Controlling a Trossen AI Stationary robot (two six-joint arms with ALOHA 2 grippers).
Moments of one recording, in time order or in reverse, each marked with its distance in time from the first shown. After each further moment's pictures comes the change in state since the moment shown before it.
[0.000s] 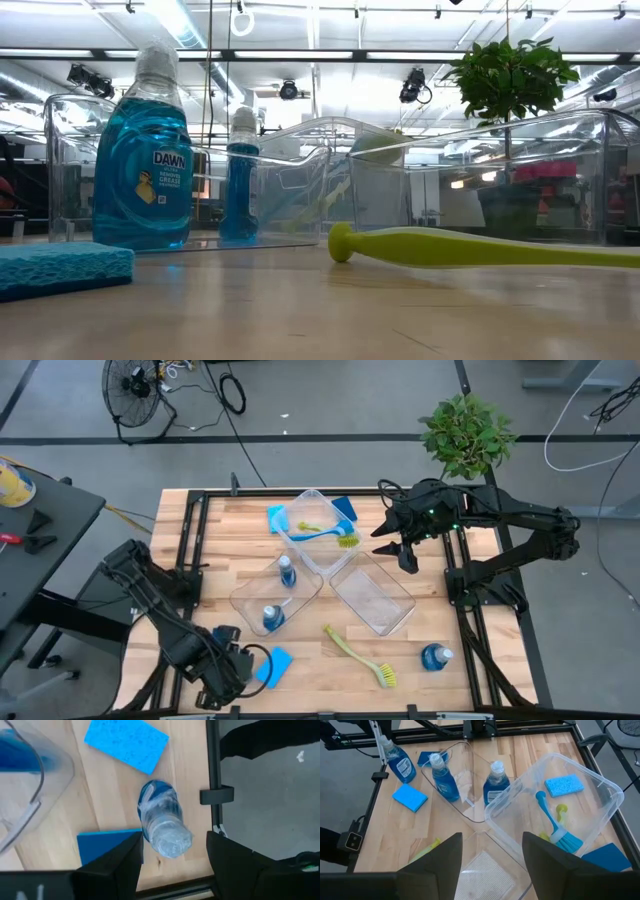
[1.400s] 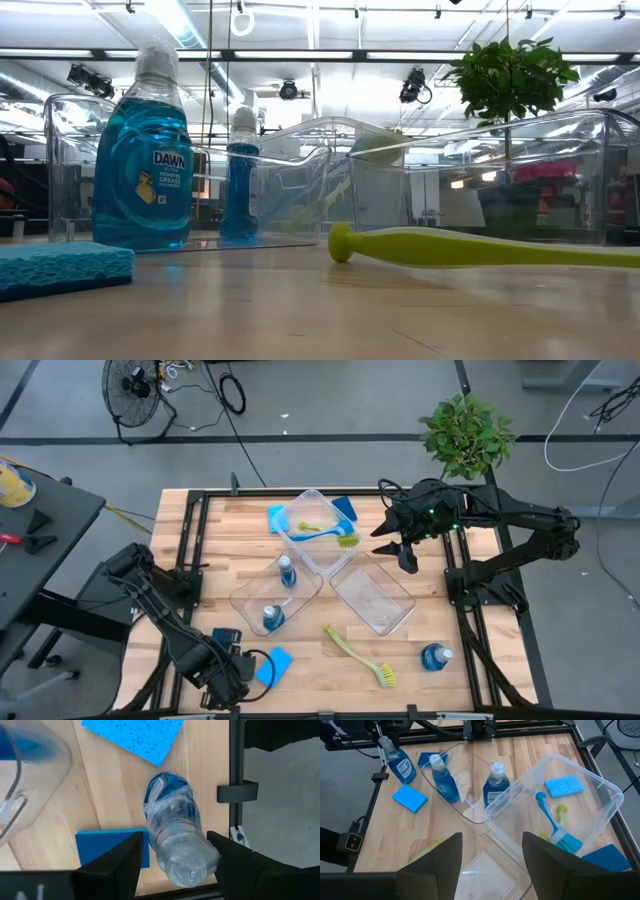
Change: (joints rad) left arm -0.016 0.037 -0.094 0.060 -0.013 -0.018; right arm 0.000 0.000 0.000 0.005 0.000 -0.001
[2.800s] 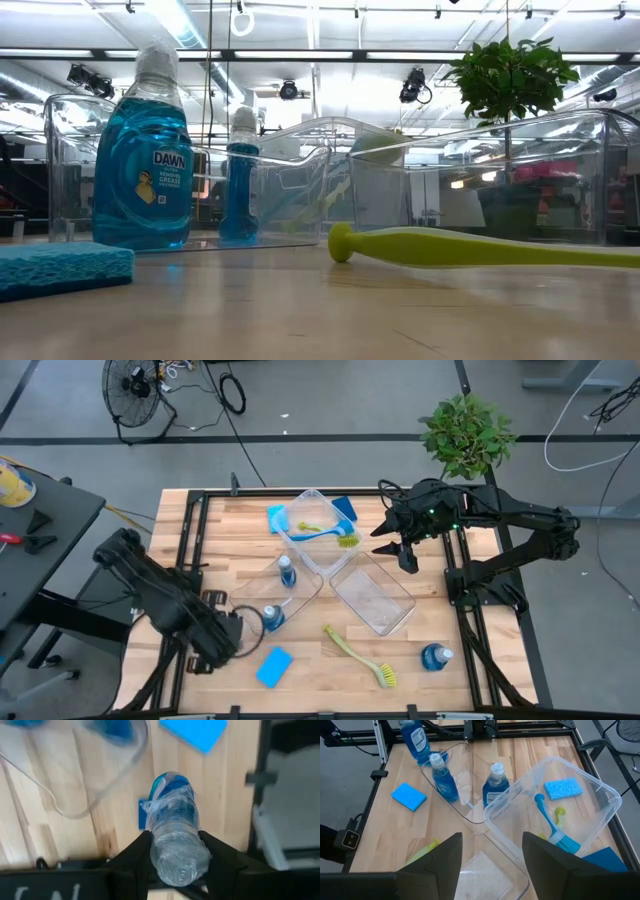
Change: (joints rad) left arm 0.128 -0.166 0.181 -0.388 -0.054 0.069; right arm 0.000 0.000 0.000 0.000 0.001 -0.026
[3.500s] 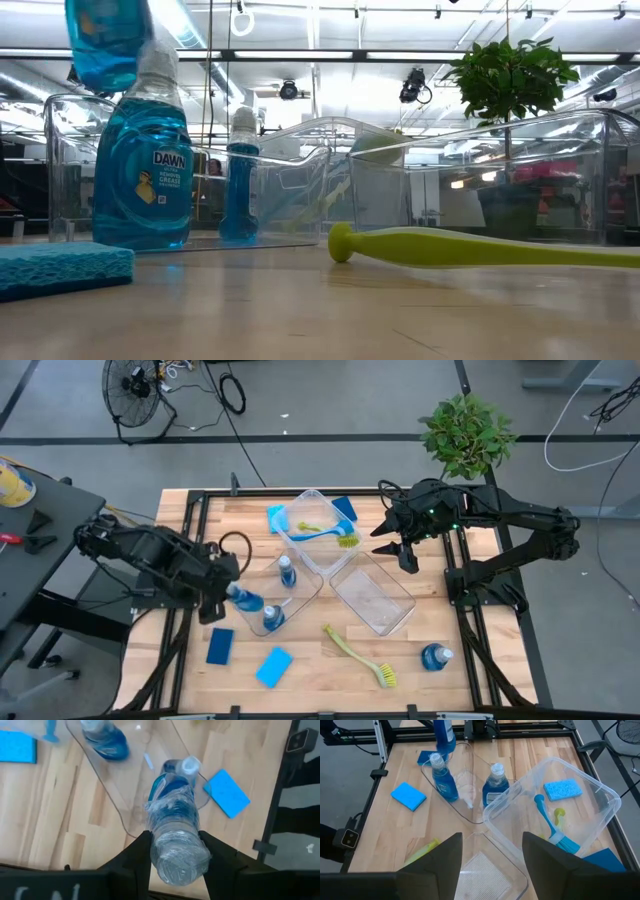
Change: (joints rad) left arm 0.303 -0.211 0.025 -0.001 -0.104 0.018; right arm 0.000 0.000 0.000 0.001 0.000 -0.009
